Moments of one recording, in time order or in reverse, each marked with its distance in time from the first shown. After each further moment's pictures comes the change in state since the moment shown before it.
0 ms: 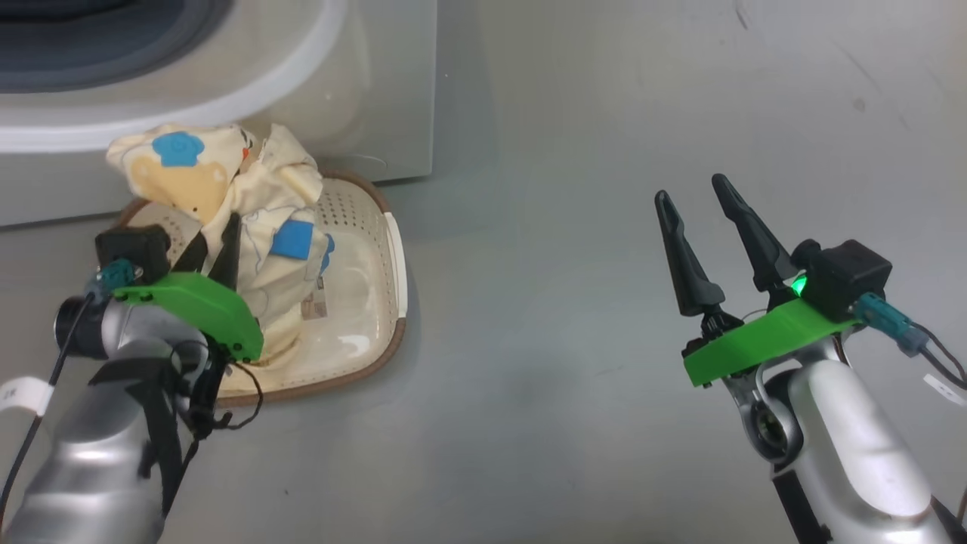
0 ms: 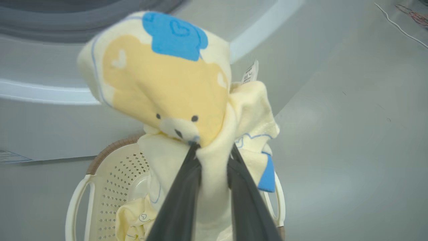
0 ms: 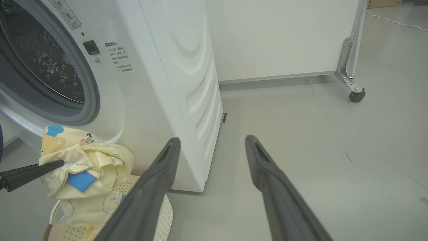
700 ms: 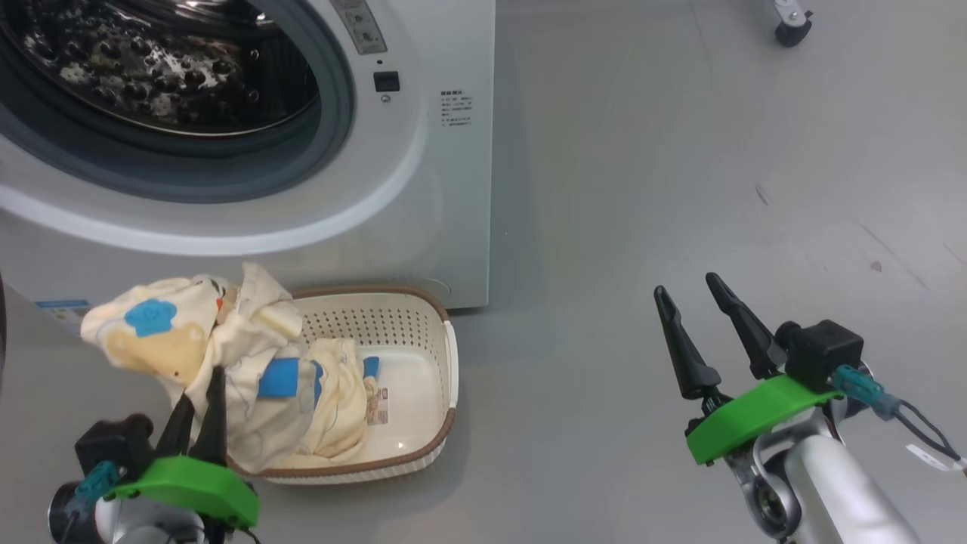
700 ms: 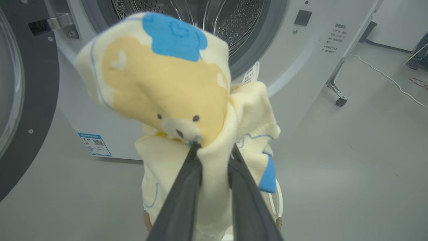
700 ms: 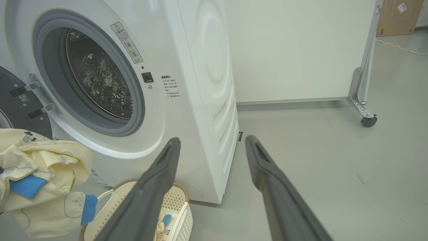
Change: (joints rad) left arm 0.569 0.020 0.337 -0.498 0.176 0.080 0.000; right arm 0.132 -0.022 0.030 0.062 0.016 0.000 0.000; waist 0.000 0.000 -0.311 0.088
